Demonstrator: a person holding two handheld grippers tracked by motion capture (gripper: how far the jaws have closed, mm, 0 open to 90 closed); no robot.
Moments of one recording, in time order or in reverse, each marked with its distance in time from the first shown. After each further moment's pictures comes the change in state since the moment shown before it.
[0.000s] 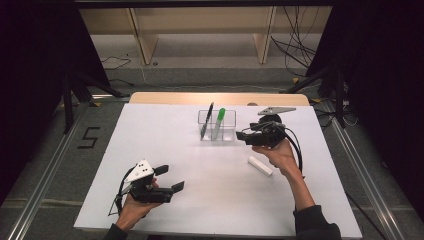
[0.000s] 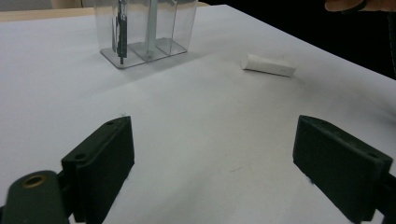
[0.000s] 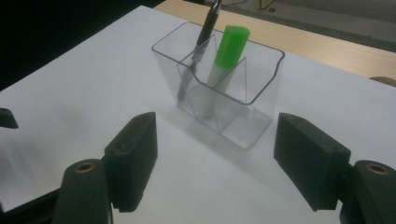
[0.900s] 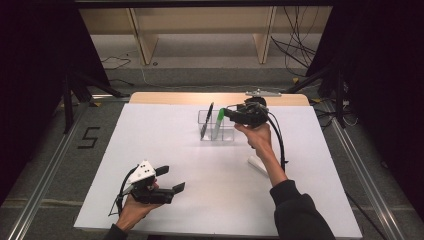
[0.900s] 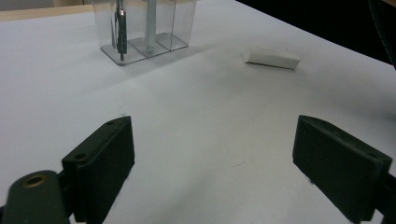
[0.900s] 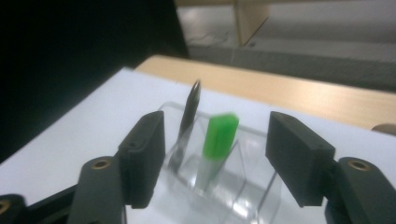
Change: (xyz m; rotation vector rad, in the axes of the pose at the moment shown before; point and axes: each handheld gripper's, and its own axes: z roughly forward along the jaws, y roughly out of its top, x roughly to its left) left arm -0.003 -0.001 0.002 0.026 0.013 0.028; right arm -0.006 0.043 0.050 -0.126 -0.046 0.113
